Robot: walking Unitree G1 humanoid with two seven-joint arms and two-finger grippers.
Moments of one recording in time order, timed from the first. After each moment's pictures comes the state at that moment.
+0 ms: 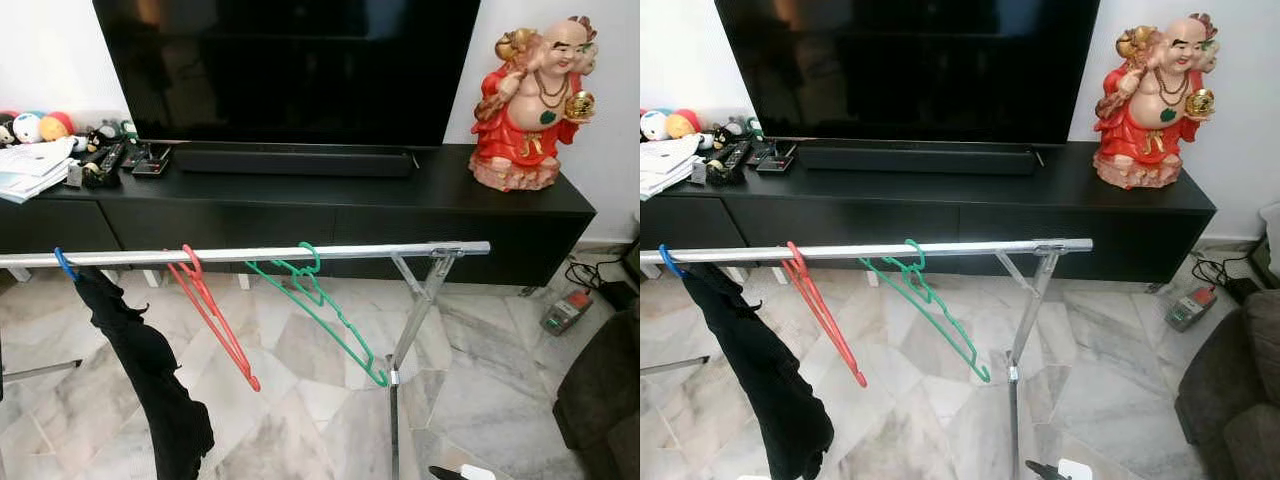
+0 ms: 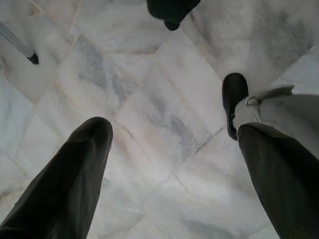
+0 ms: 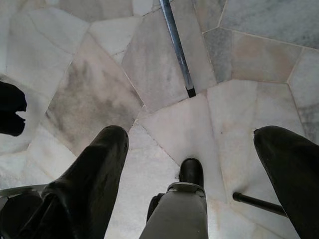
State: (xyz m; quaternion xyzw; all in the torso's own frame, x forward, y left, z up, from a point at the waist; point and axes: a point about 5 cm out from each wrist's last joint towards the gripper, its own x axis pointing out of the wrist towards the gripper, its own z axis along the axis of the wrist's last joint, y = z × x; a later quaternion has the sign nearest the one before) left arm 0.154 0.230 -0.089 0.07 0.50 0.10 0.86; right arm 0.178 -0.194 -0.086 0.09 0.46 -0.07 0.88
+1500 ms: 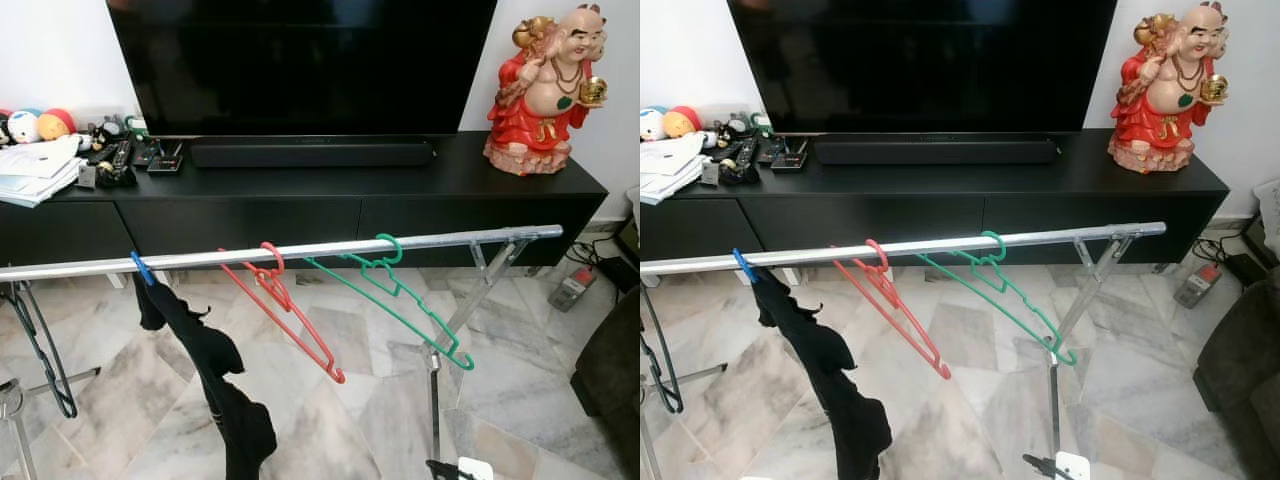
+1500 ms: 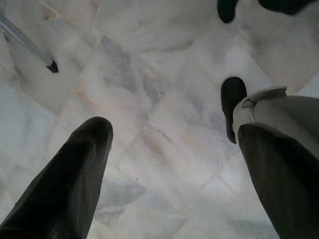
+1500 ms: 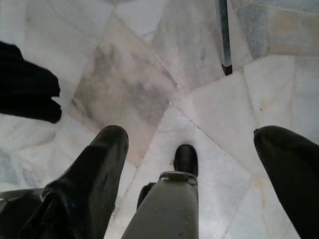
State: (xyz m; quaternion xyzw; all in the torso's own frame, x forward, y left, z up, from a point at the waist) left arm 0.159 0.227 -0.088 0.07 0.49 0.08 0.86; right arm 0.186 -0.192 -0.083 0.07 0.46 -0.06 0.89
